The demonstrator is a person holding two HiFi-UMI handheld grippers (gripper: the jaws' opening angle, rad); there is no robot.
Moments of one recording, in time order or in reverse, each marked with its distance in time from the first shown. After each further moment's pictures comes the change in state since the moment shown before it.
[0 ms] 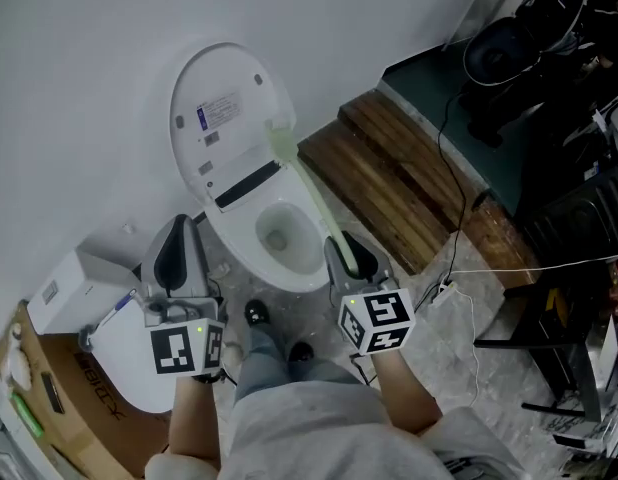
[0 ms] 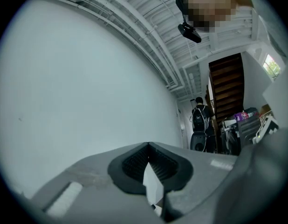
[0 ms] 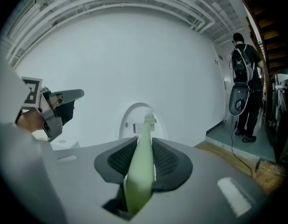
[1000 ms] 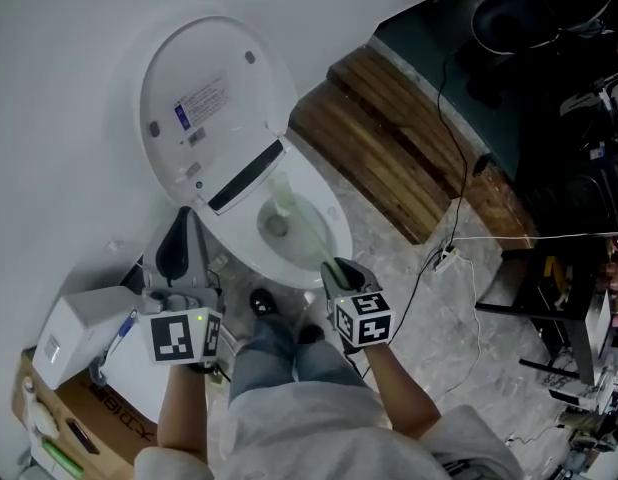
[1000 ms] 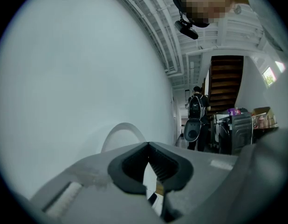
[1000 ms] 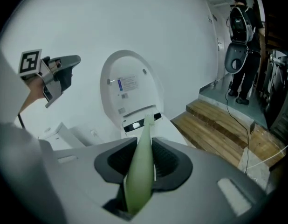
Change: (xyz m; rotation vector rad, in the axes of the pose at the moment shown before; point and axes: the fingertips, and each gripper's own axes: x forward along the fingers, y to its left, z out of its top) left arm 0.122 0.069 -0.124 -0.056 0.184 -0.159; right arm 0.108 -0.010 -0.171 0.179 0.455 -0.108
